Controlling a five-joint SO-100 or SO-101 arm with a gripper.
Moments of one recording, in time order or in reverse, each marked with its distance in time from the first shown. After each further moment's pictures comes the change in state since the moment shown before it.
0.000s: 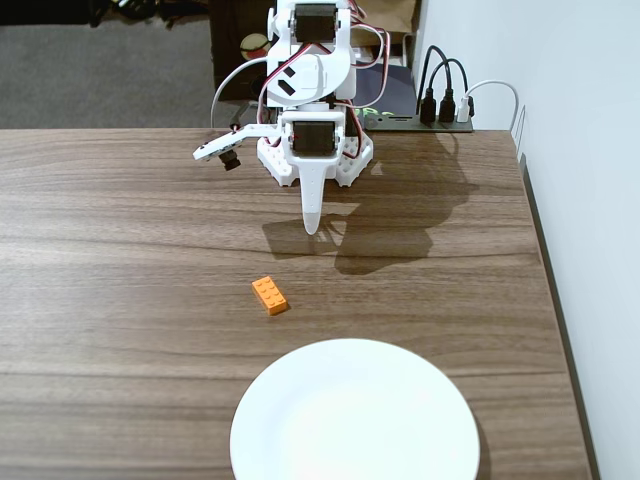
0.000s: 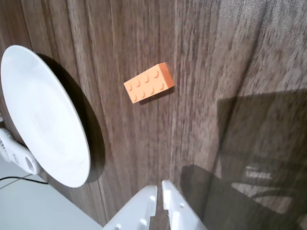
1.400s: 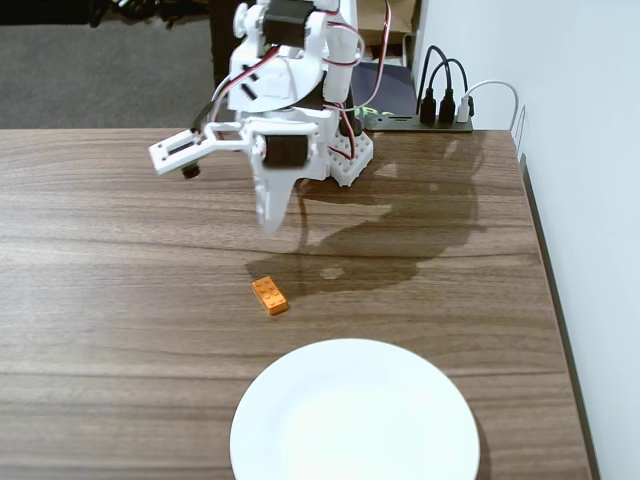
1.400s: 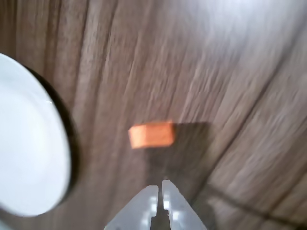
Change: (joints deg) arm 14.6 -42.8 -22.7 -7.1 -33.1
